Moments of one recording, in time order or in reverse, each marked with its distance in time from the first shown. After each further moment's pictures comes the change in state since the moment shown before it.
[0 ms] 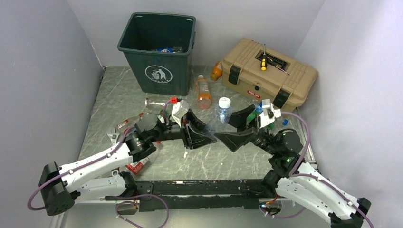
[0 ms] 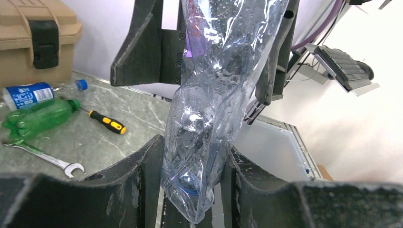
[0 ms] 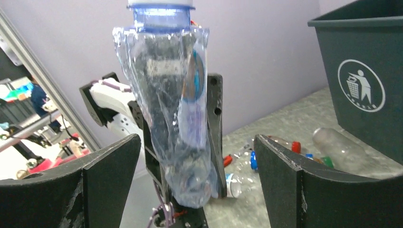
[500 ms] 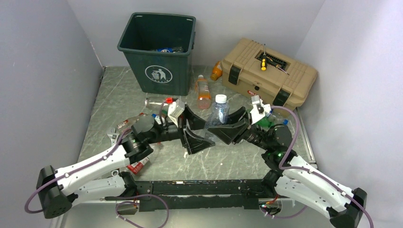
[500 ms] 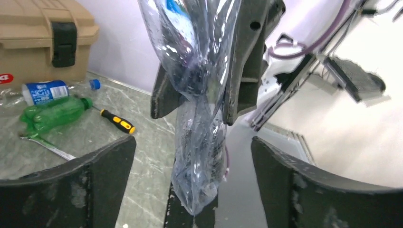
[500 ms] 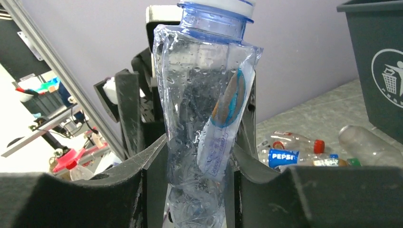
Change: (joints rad) left arm 0.004 -0.014 -0.013 0.002 -0.031 -0.023; right arm 0.005 0.145 0.001 0.194 -0.073 0.090
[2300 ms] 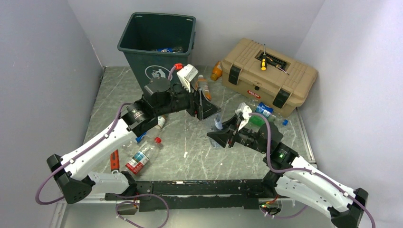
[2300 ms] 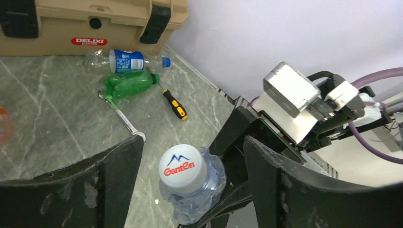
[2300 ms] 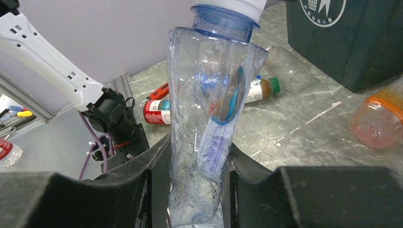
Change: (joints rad) left arm 0.114 0.244 0.572 -0.656 -0.179 0.027; right arm 0.033 -0.031 0.023 -0.492 0.128 -0.370
